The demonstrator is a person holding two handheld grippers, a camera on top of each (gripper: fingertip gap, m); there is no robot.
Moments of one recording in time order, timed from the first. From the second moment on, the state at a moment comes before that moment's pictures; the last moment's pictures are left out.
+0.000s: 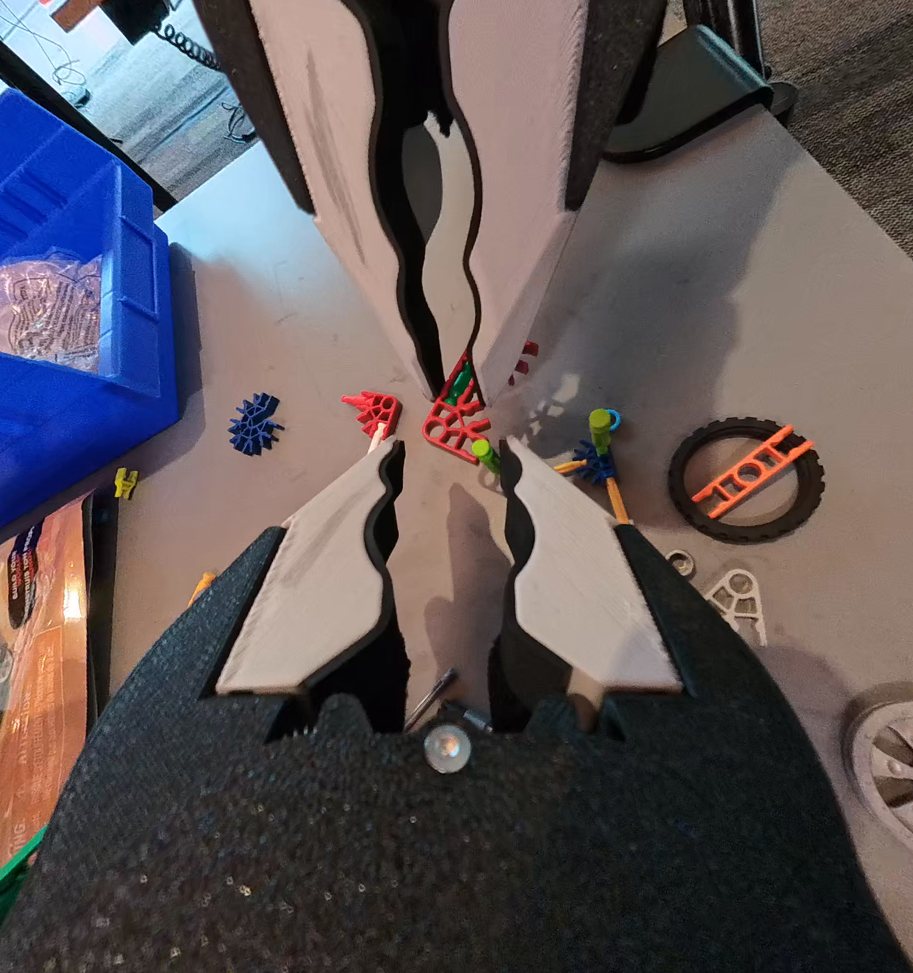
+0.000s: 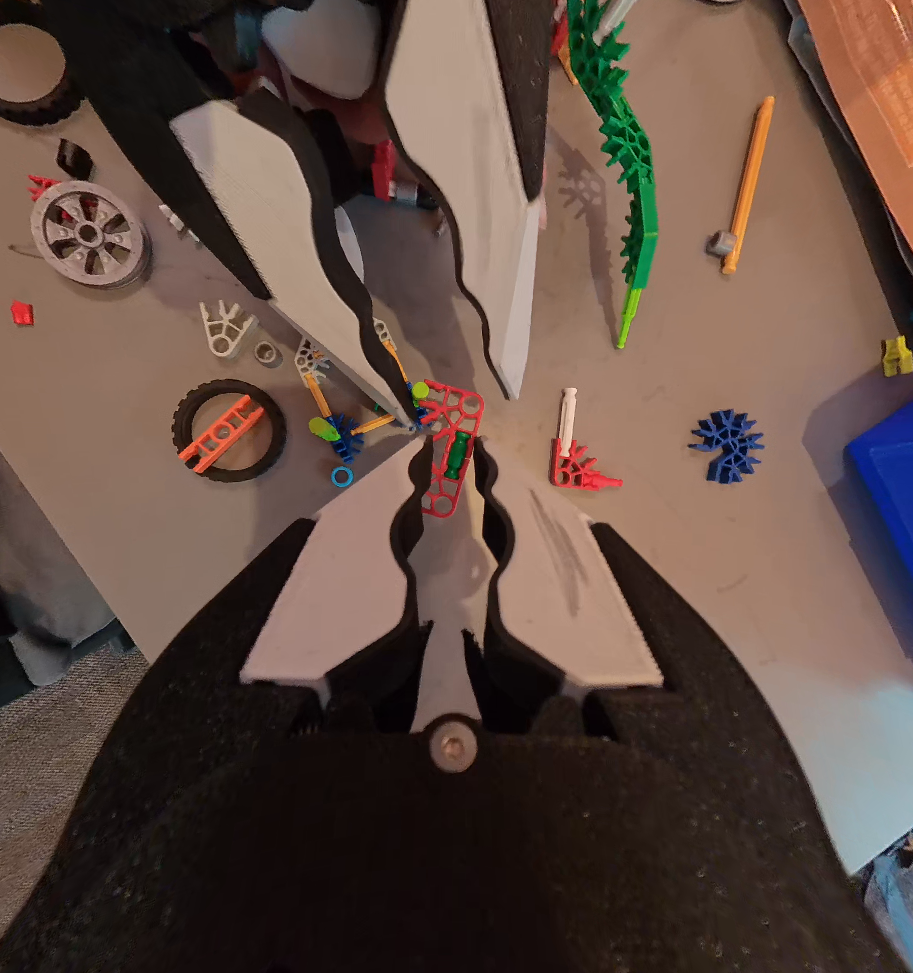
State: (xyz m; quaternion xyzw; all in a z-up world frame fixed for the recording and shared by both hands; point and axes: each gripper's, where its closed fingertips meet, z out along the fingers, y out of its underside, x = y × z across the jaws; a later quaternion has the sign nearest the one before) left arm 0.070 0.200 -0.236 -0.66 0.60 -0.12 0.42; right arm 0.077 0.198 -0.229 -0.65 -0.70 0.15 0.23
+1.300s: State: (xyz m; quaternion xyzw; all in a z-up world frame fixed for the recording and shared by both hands) left arm 0.057 0.183 -0.236 -0.66 0.62 -0.17 0.39; right arm 0.056 0.179 -0.221 -0.57 -0.77 0.19 0.21
